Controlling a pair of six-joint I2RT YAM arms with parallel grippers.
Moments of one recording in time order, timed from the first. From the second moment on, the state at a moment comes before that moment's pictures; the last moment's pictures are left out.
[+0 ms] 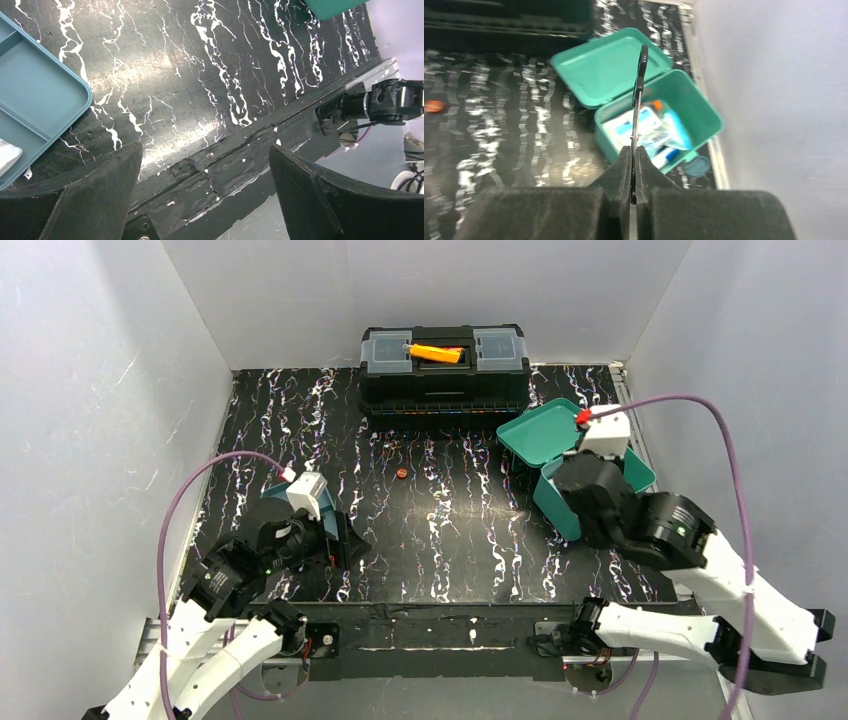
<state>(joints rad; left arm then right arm) -0.59 0.53 0.83 -0.90 0.14 -0.47 1.10 0.89 1.38 -1.14 1.07 0.44</state>
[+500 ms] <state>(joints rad) -0.59 0.57 0.80 -0.87 0.19 -0.41 0.57 1.05 1.33 -1.10 0.82 0.19</state>
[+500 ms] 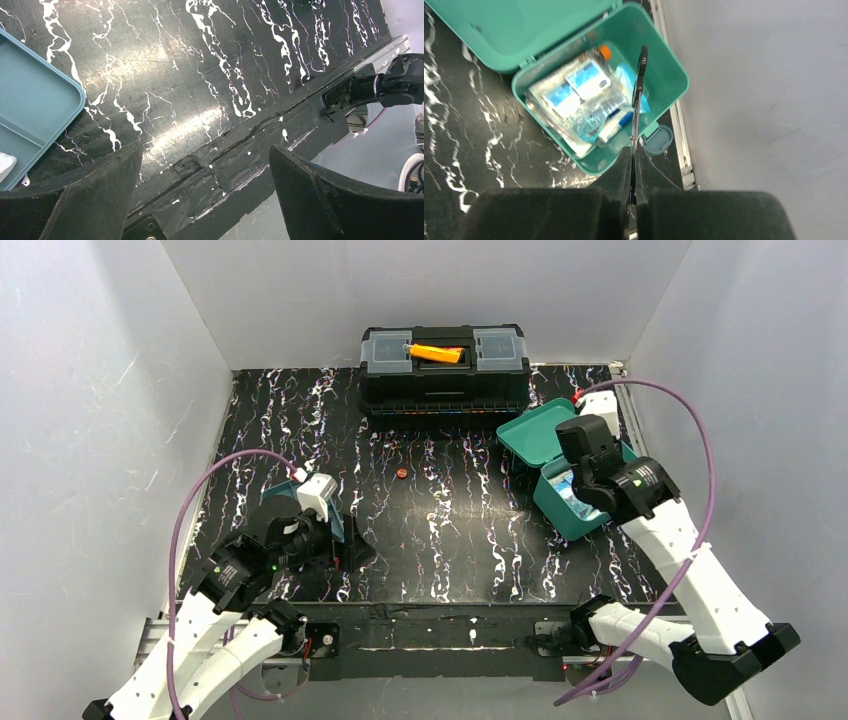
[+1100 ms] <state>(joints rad) -0.59 0.50 0.79 -0.87 0.21 -0.40 0.28 1.04 1.00 -0.75 0.57 -0.18</state>
